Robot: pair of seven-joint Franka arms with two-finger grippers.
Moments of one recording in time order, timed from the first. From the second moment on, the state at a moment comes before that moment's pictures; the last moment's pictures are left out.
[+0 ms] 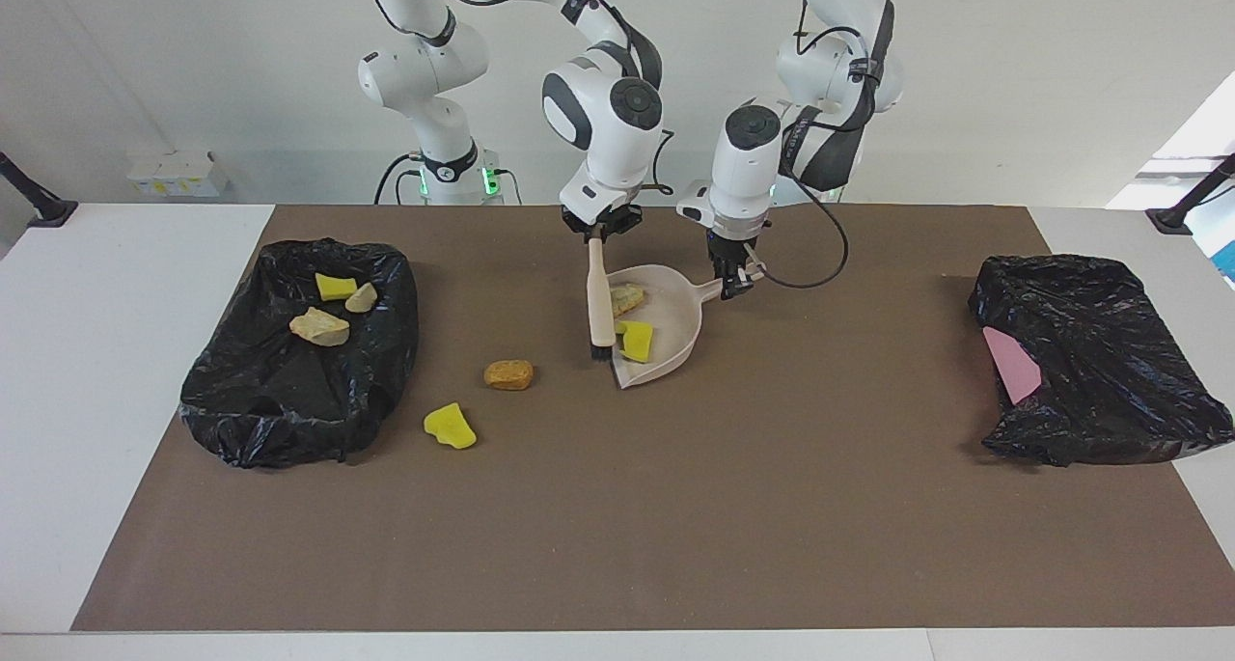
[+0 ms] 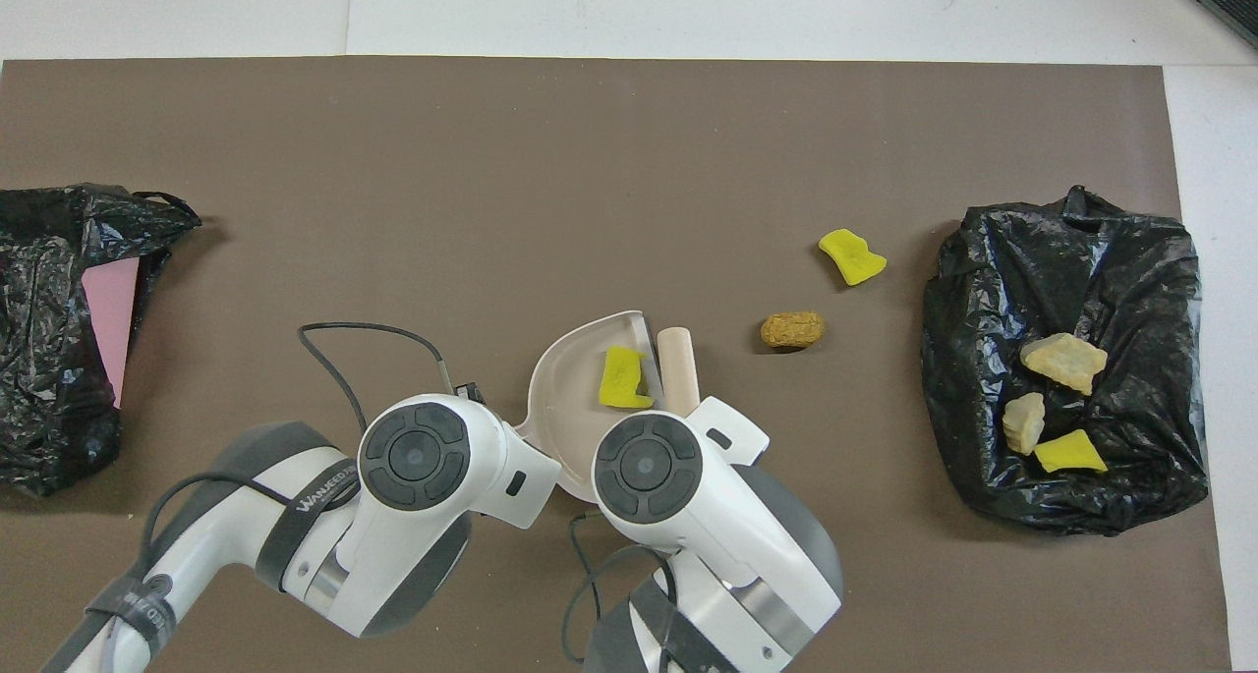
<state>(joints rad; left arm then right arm) -0.62 -0.04 0.01 -2.31 0.04 2.25 0.70 0.53 0.08 0.18 -2.01 -0.05 1.78 0.62</state>
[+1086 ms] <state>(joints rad) -0.67 -0.02 -0.01 -2.26 0.04 2.16 0.40 0.13 0.40 0.16 -1.65 -0.48 1.66 0.34</state>
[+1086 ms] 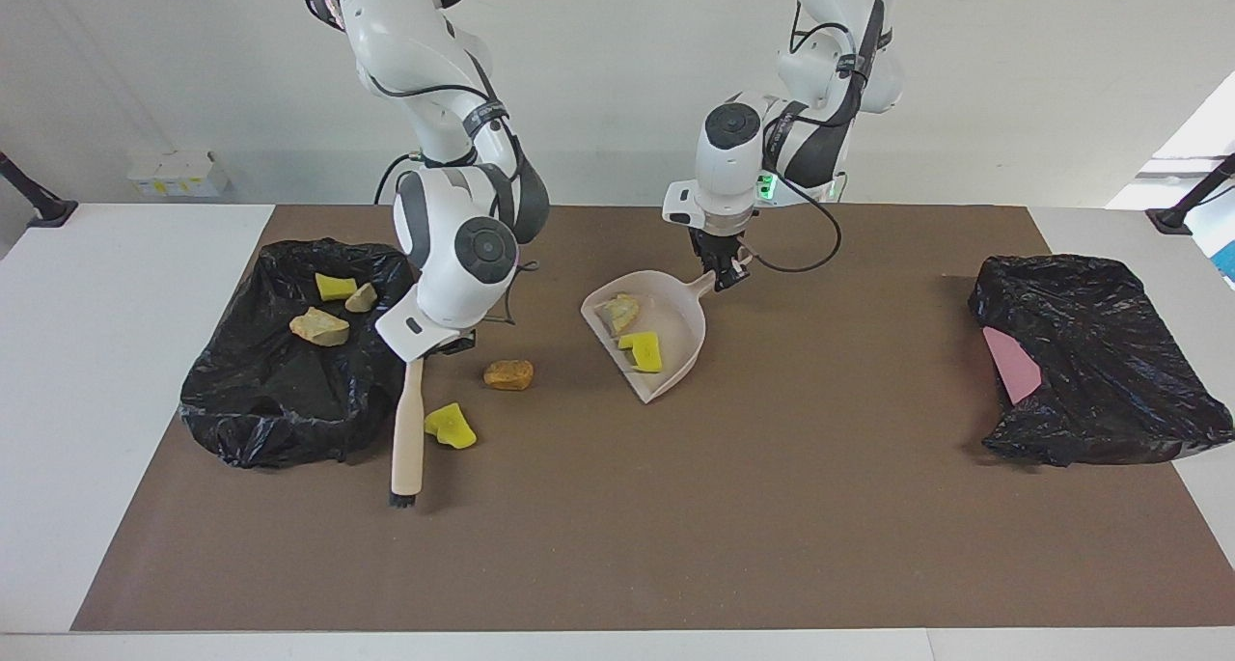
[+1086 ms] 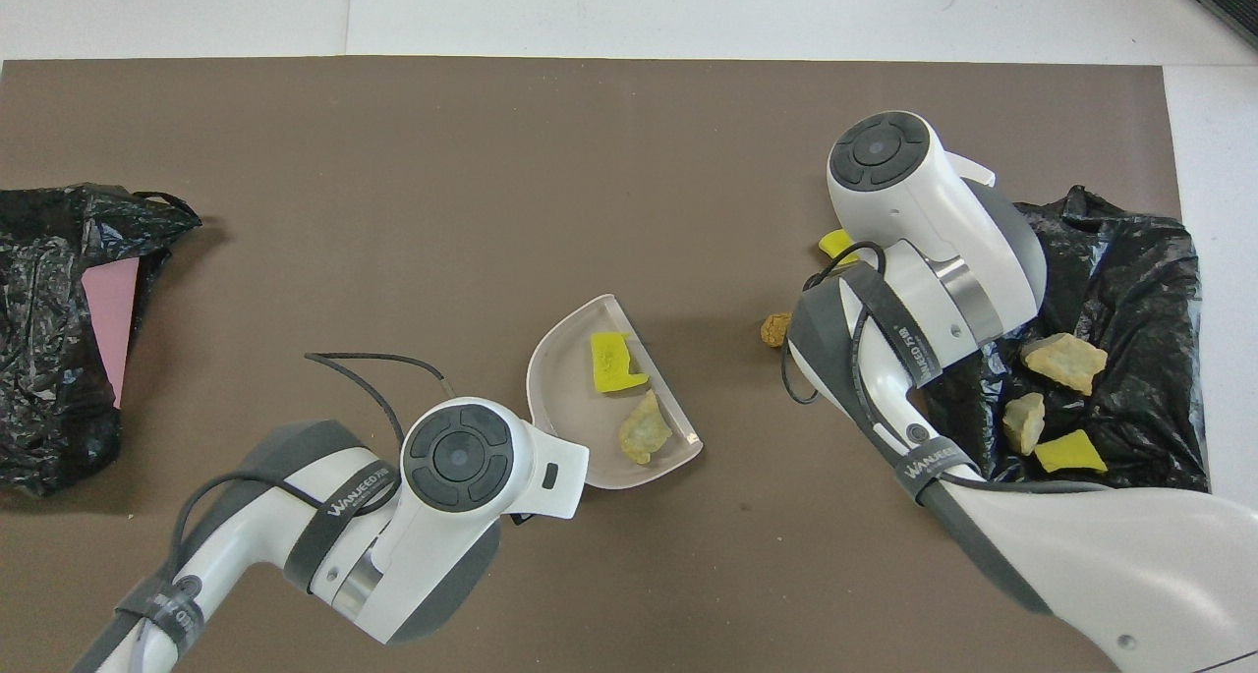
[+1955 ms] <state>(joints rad) -0.68 -0.02 -0.01 -2.26 0.04 2.14 0.43 0.32 0.25 0.19 -1.91 -0.25 1.73 0.24</state>
